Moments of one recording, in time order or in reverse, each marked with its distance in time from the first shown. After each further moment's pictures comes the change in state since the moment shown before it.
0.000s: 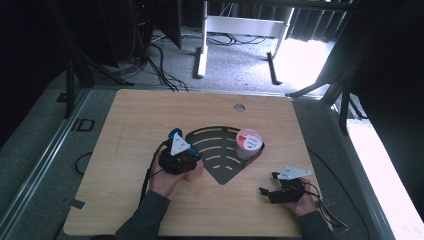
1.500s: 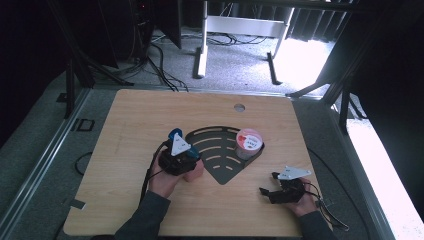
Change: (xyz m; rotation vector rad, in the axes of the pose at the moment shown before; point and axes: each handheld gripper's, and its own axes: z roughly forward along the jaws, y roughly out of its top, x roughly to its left) left arm -0.005 0.003 -0.005 0.019 0.002 0.009; right arm -0.001 0.000 0.000 0.000 0.003 -0.004
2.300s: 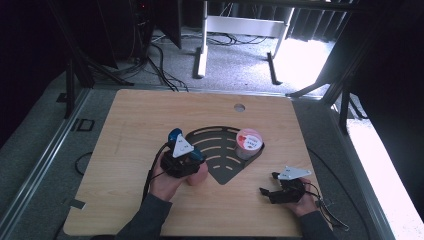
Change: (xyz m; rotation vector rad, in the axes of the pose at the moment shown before) left arm -0.014 0.011 -0.012 -0.008 -0.054 0.012; right arm 0.000 0.000 0.000 -0.001 0.003 -0.002
